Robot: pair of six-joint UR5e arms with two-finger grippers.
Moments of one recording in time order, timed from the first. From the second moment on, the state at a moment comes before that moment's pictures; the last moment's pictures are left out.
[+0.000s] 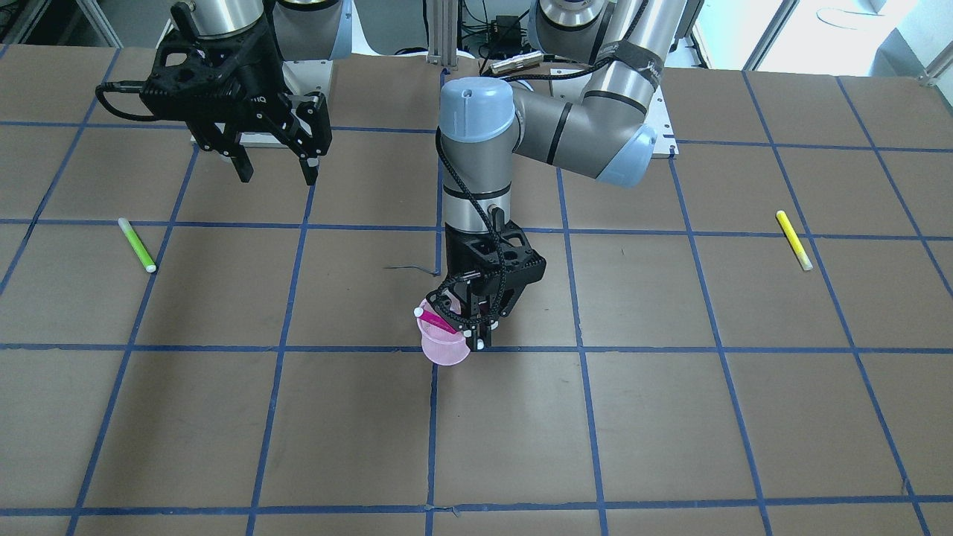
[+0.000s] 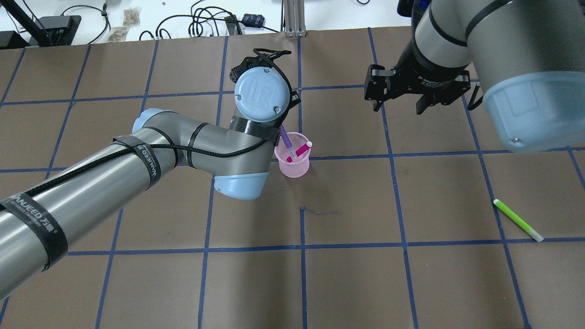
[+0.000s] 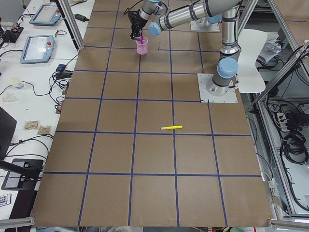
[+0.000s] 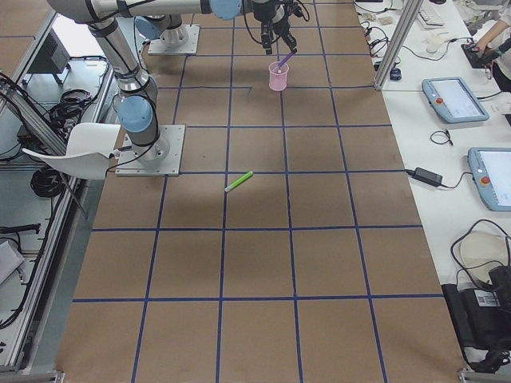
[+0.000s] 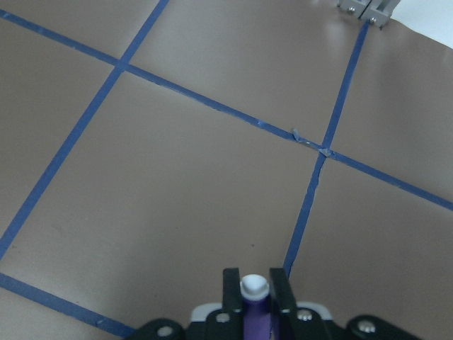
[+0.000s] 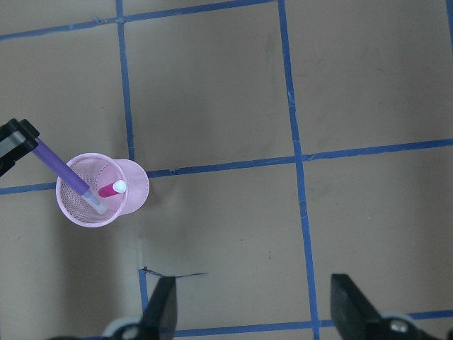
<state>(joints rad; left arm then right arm) -1.95 -1.92 -1.82 -0.50 1.81 -0.75 1.69 -1.66 1.68 -1.77 -1.53 0.22</state>
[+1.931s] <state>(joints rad) -1.62 -1.75 -1.59 -1.21 1.55 -0.14 1.69 -1.66 1.69 -1.78 -1.53 0.20</state>
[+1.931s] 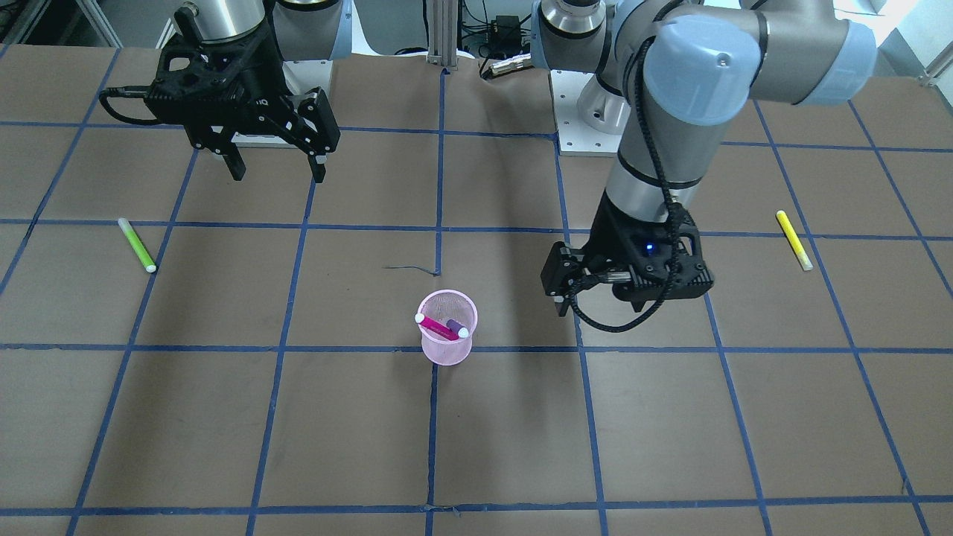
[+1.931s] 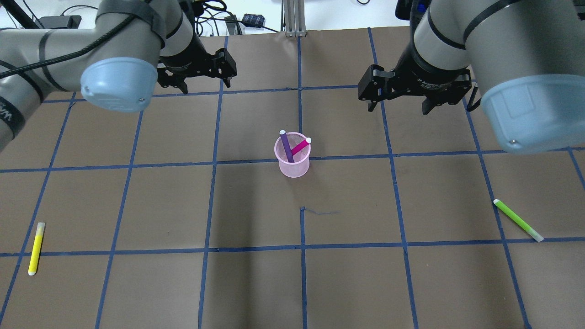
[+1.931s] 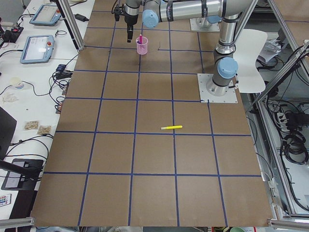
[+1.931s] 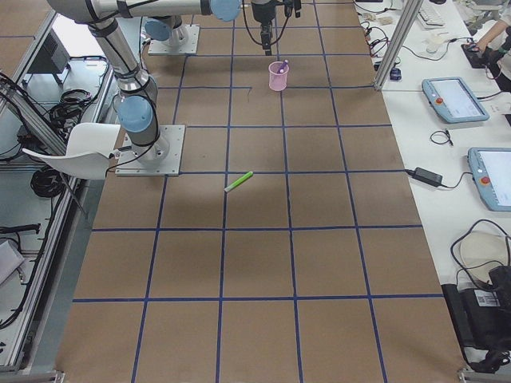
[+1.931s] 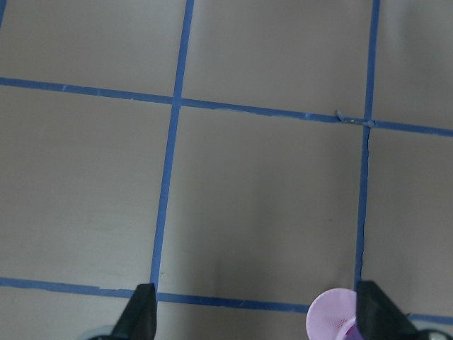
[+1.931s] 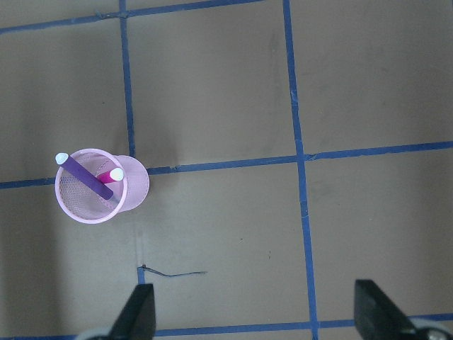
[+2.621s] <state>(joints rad) -1.50 -1.62 -1.61 -1.46 1.55 0.08 1.69 -1.67 1.69 -1.78 -1.53 0.20</state>
